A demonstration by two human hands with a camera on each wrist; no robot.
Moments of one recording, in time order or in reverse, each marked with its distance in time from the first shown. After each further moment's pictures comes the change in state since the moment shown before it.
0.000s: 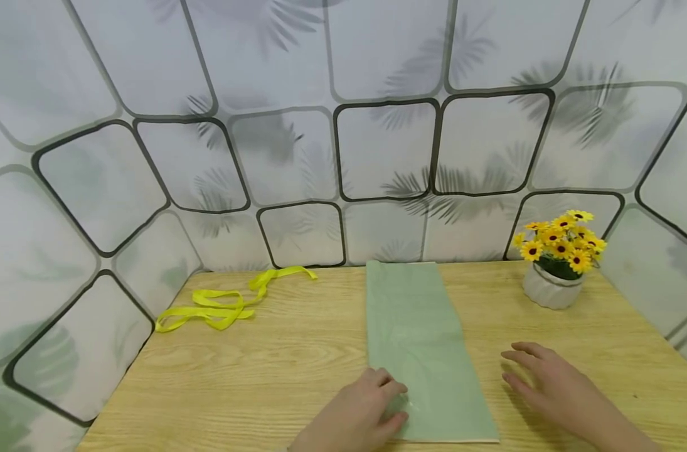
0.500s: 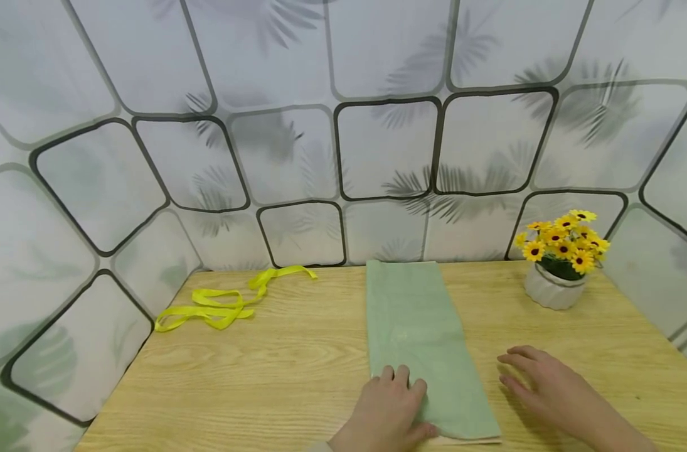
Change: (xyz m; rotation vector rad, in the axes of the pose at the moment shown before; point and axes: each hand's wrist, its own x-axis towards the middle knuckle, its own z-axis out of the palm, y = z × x) left_hand 0.035 0.029 0.024 0.387 0.030 -0.004; right_hand 0.006 -0.007 -0.001 -0.007 -0.022 -0.027
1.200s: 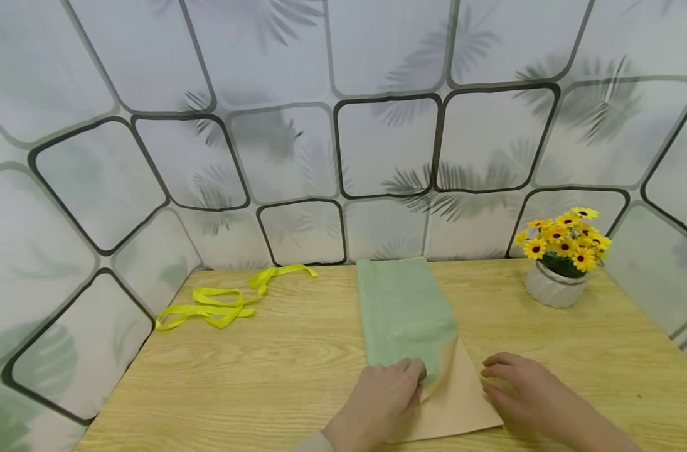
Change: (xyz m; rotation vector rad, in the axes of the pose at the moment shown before) left_hand 0.006 -0.010 -0.005 -0.054 0.190 0.026; right_hand 0.005 -0.015 0.013 0.117 0.127 -0.379
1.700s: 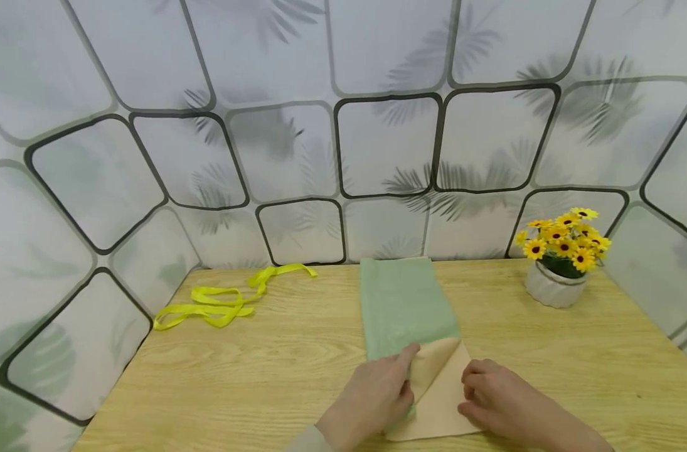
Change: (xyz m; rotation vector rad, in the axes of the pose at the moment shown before) left_hand 0.001 -0.013 -0.005 -0.256 -0.063 -0.091; right_hand 0.016 -0.016 0.015 0.121 -0.192 -0.031
